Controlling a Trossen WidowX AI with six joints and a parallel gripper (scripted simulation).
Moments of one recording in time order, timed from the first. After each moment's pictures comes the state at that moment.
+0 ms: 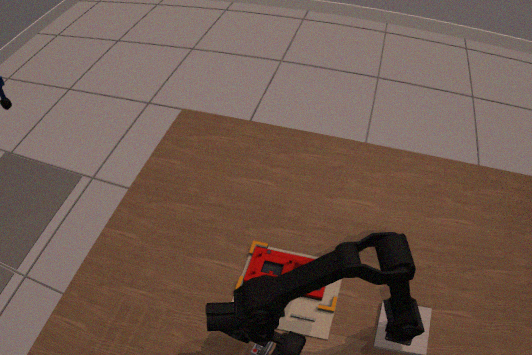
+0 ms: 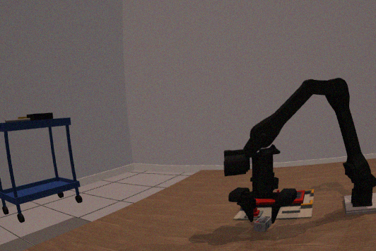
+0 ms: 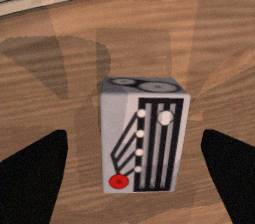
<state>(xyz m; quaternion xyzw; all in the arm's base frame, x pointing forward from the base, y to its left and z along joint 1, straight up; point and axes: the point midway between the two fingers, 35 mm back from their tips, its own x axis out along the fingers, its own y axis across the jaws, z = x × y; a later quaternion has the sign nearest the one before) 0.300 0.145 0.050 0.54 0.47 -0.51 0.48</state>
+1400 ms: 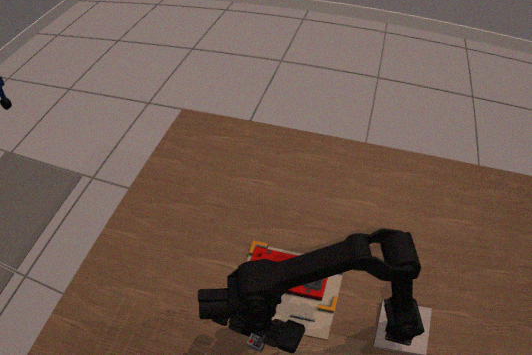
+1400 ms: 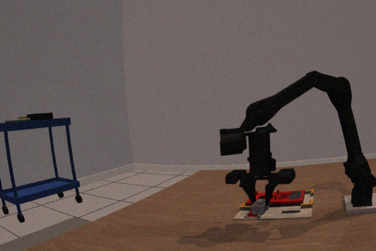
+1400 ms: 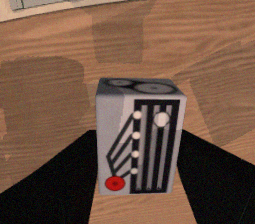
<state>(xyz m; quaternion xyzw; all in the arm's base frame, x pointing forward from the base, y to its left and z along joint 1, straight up) 0.304 0.146 0.107 0.53 0.48 -0.50 0.49</state>
